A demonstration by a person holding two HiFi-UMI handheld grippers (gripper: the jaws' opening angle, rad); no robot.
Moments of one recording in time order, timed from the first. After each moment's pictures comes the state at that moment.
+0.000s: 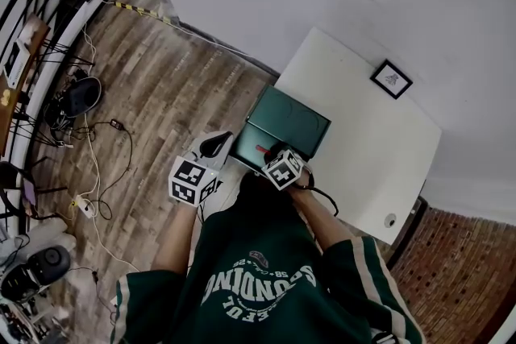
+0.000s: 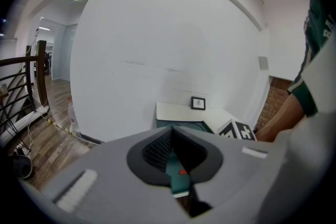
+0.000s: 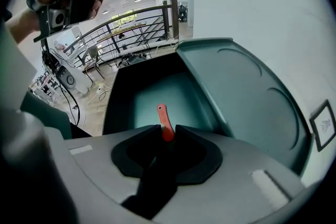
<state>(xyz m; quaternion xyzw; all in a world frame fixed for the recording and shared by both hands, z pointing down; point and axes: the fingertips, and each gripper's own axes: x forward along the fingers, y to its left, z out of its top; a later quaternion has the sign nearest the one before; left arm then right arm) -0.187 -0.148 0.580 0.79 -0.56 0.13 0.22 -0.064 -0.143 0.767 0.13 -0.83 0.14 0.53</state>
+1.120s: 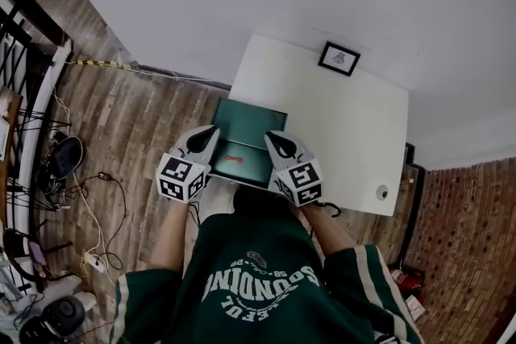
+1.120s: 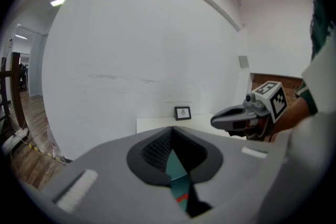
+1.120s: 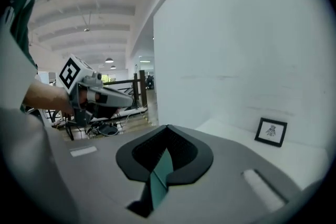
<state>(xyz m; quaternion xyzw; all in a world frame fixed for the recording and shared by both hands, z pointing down) -0.123 -0.200 0.530 0.85 -0.49 0.12 0.15 0.006 -0.206 0.528 0.35 -0.92 0.09 0.16</state>
